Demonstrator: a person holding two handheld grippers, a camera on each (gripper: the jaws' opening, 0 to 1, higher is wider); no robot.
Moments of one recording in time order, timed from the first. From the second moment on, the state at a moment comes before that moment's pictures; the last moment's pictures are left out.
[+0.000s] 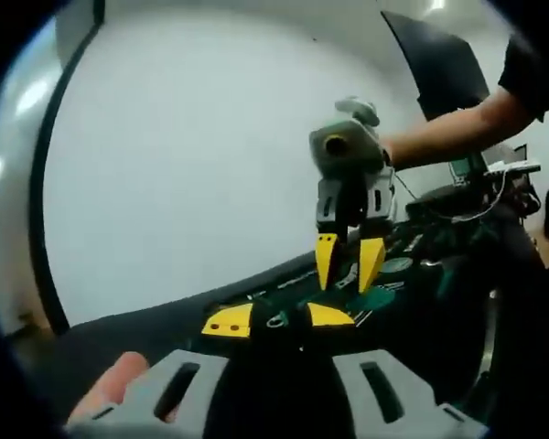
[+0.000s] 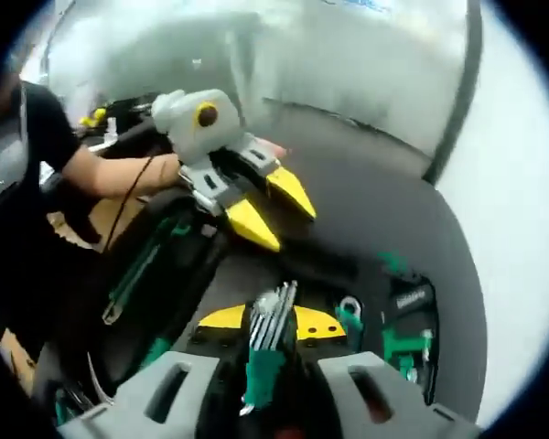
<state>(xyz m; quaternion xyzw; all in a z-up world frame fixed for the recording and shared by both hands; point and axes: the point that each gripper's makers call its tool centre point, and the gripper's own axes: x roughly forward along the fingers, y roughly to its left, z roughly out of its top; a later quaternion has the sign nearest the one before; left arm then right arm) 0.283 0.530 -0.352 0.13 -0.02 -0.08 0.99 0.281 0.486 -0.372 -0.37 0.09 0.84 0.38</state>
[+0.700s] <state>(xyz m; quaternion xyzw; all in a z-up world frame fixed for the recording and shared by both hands) 0.283 0.528 -0.356 0.14 -0.01 -0.08 0.99 0.279 0.469 -0.396 -0.46 0.11 0.80 0.37</state>
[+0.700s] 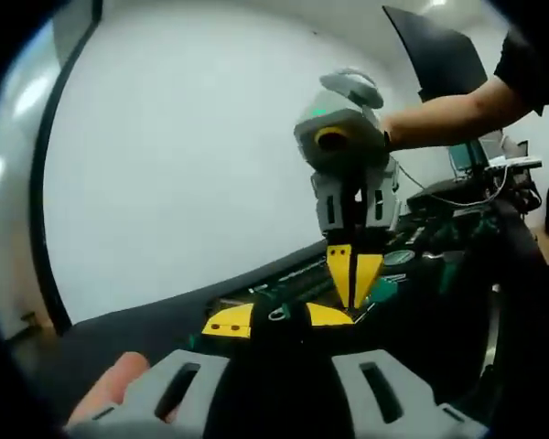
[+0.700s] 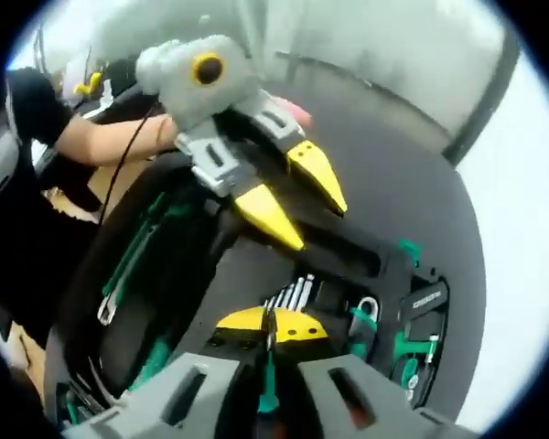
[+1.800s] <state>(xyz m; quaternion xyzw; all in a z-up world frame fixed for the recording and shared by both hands) 0.284 0.527 -0.360 0.14 0.00 -0.08 0.99 0.280 0.453 -0.406 -0.73 0.02 0.68 0.01</state>
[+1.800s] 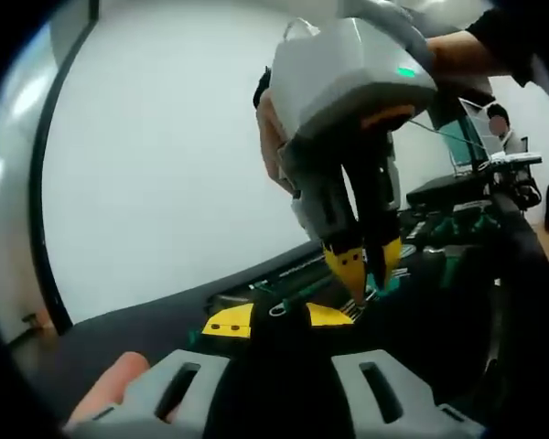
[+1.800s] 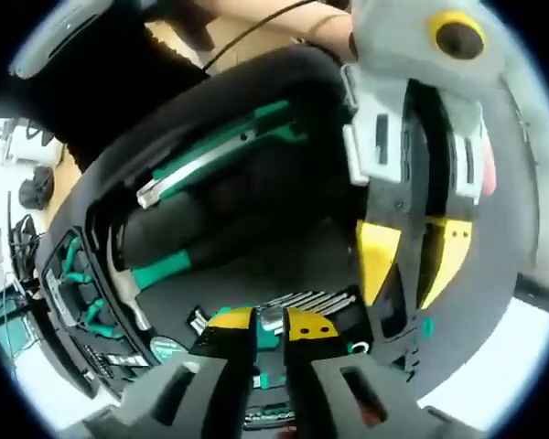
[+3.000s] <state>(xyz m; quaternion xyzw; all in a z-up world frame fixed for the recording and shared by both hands) 0.285 0.534 -0.363 0.15 0.01 -0.07 0.99 0.410 0.516 -0.355 -0.71 0.01 0.67 0.23</state>
